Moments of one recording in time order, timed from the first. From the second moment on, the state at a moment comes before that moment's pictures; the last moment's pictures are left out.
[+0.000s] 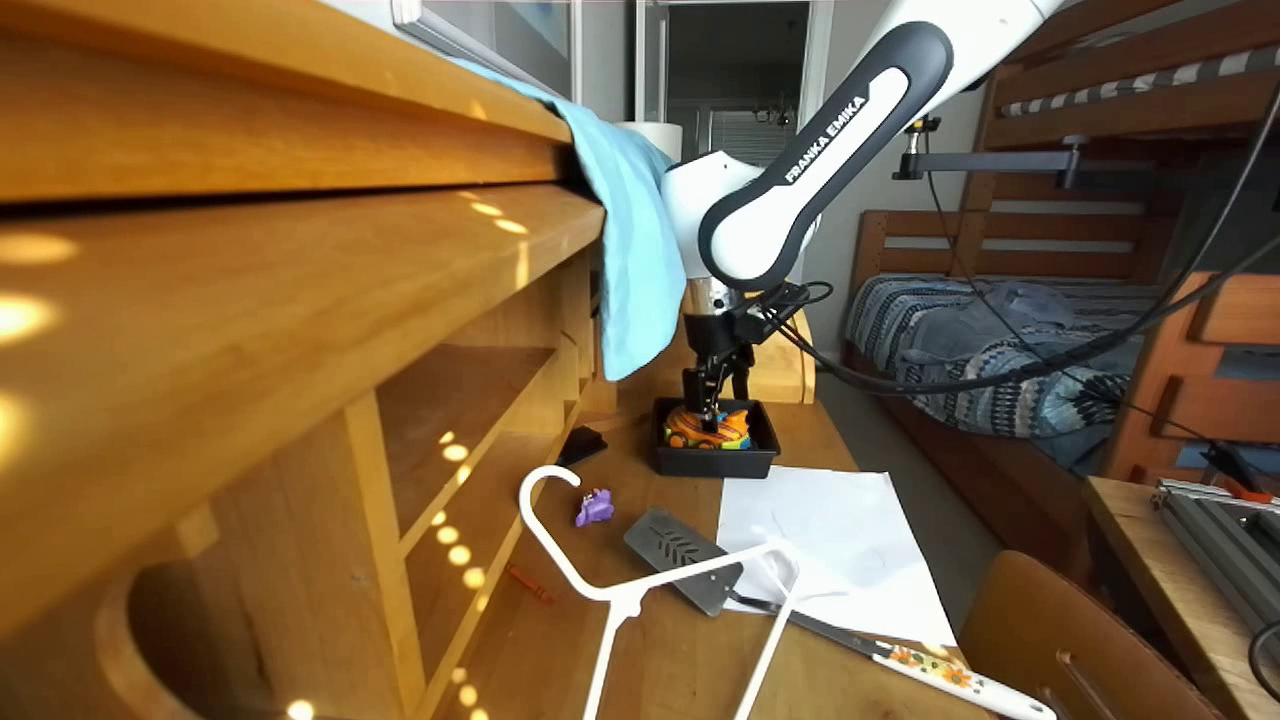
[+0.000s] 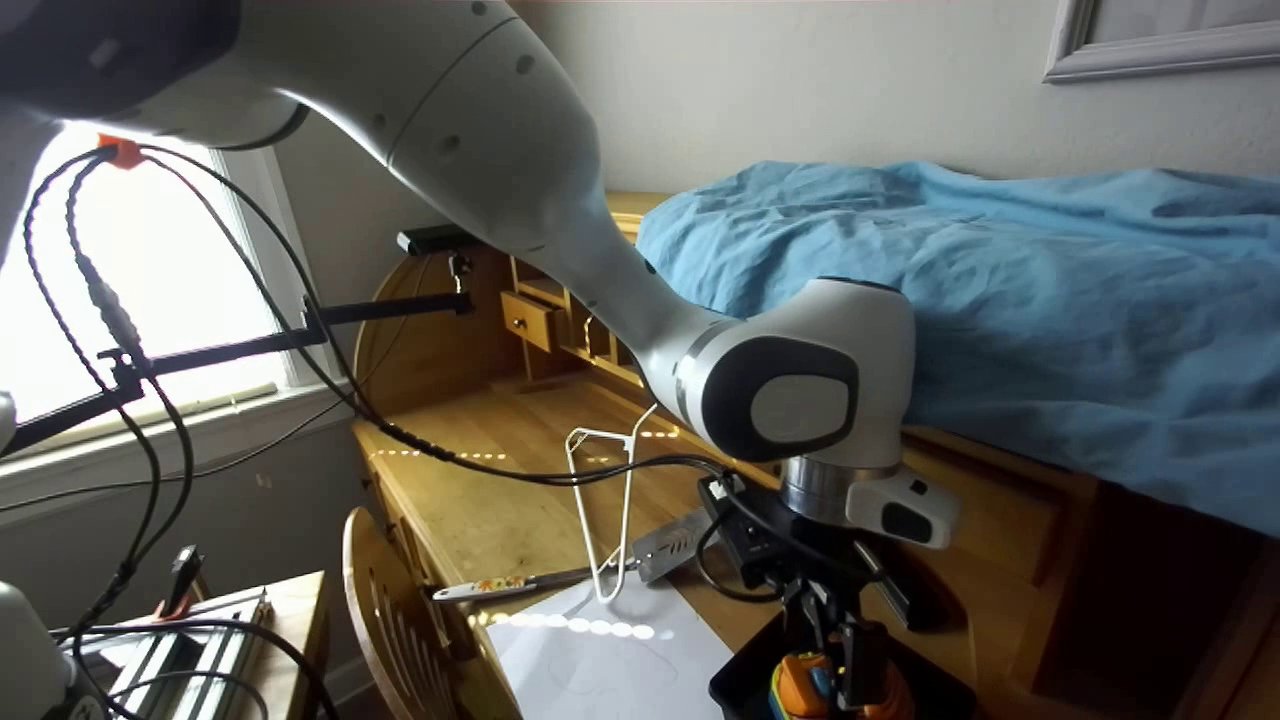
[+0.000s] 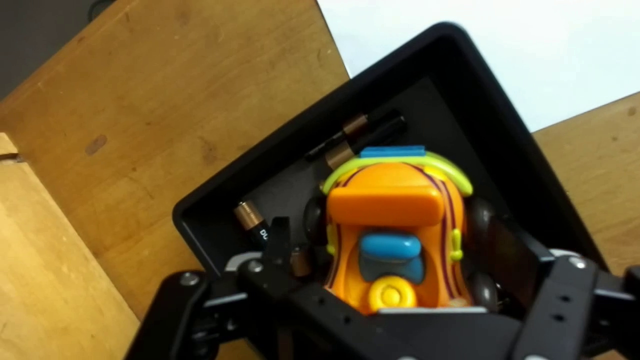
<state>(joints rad) -0.01 0.60 -0.17 -1.82 -0.13 2.31 0.19</state>
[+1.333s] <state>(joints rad) -0.04 0.62 -0.16 -1.90 -0.13 2.64 0.15</state>
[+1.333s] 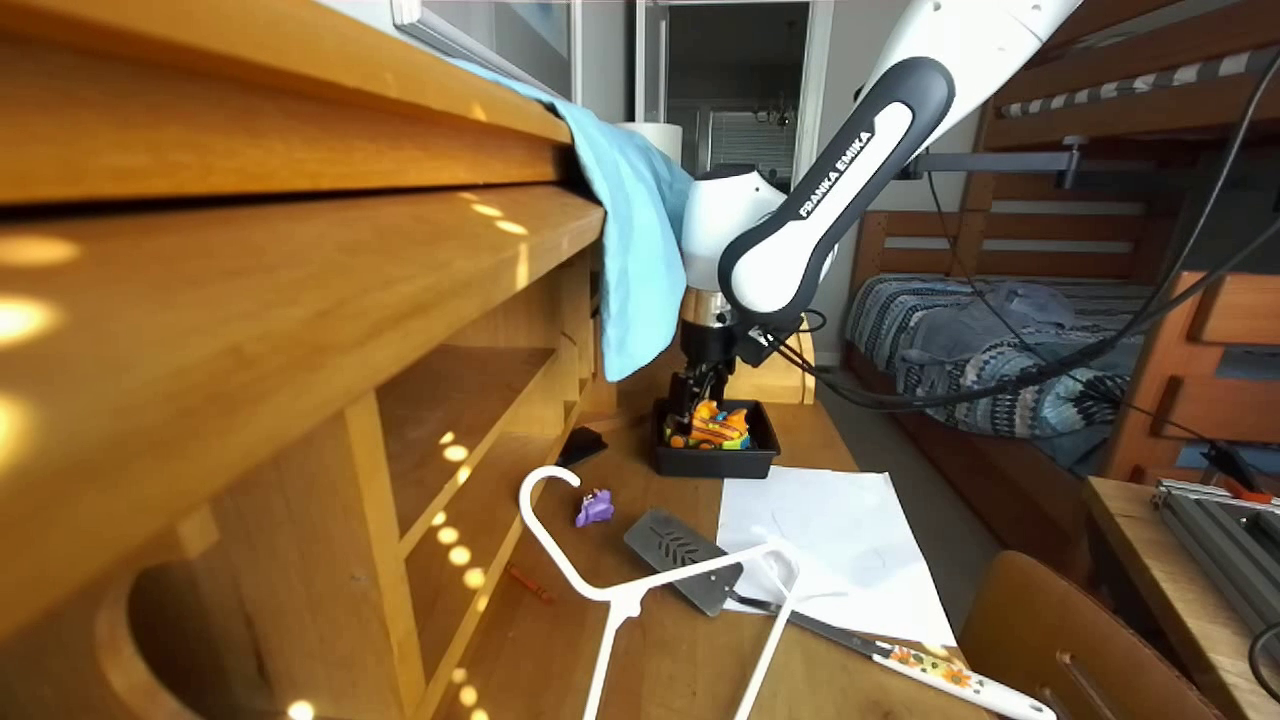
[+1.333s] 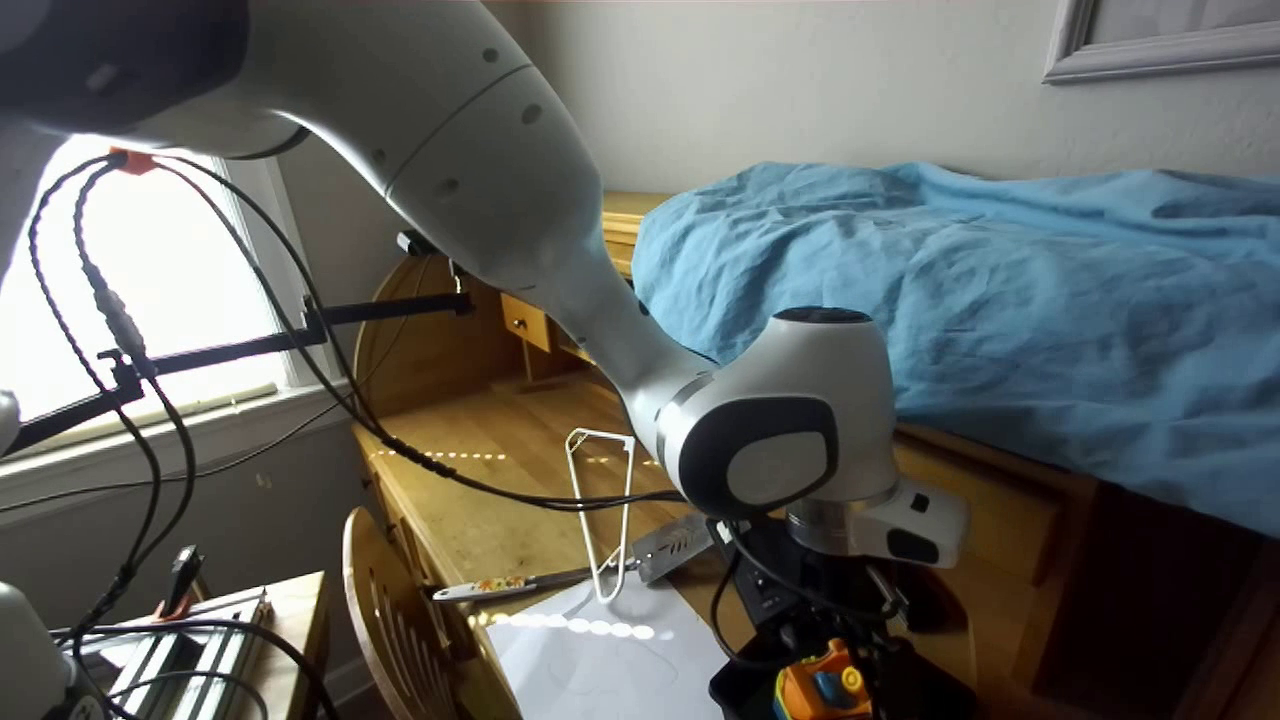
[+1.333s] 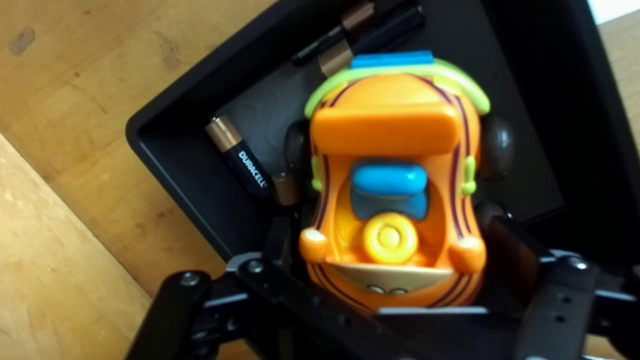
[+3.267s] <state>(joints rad) 0.14 0.38 -0.32 -2.15 -0.29 2.68 0.38</state>
